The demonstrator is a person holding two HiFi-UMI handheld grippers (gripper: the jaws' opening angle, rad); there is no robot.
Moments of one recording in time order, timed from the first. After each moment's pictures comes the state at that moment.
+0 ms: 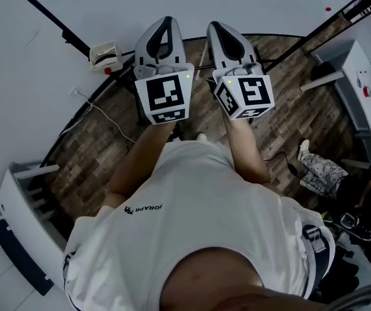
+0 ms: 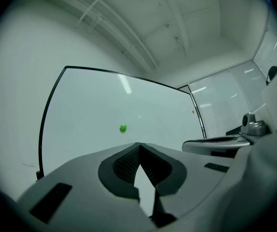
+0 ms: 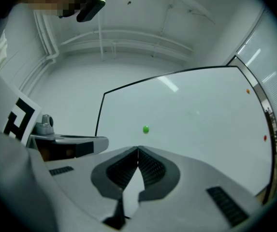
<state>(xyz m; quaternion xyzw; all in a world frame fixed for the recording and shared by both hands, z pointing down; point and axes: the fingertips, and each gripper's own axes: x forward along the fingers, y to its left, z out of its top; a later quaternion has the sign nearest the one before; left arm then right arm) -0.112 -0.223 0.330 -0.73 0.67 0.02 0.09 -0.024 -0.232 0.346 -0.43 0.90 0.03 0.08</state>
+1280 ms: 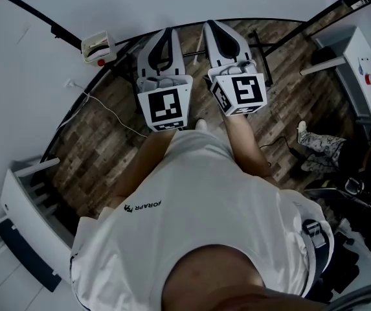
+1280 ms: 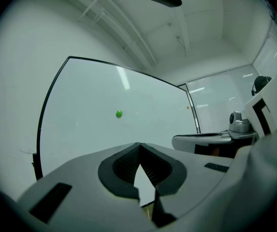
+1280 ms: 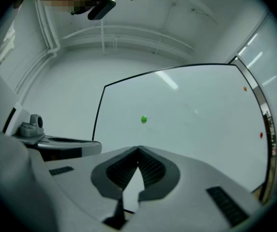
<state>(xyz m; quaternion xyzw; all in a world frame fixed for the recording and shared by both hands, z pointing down) -0.098 -0.206 0.391 -0.75 0.66 0.02 0.06 -0.019 -0.232 0.393 -0.44 0.90 0.03 0.06</state>
